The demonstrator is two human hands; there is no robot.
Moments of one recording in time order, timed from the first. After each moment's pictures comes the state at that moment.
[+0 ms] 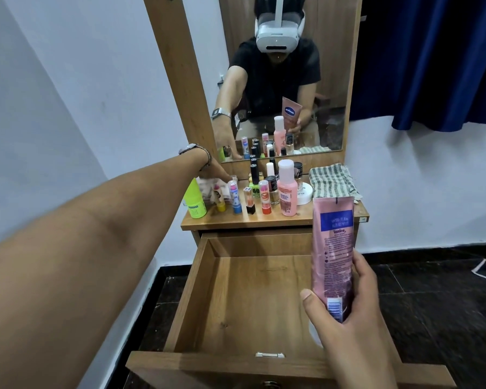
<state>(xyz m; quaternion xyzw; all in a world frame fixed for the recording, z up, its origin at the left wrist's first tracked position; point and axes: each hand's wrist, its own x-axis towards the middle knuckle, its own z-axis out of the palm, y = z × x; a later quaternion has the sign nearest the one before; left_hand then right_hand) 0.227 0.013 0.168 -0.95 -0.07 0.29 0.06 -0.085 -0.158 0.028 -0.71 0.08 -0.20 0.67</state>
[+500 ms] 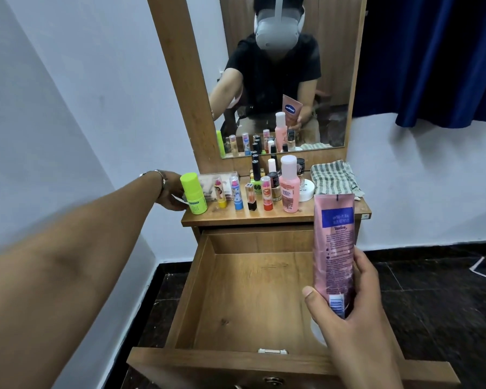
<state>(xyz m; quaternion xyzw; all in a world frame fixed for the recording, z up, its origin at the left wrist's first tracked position) 0.225 0.110 0.114 -0.83 -0.20 0.22 -0.47 -0.088 -0.158 0.031 -0.71 0.08 -0.20 0.66</state>
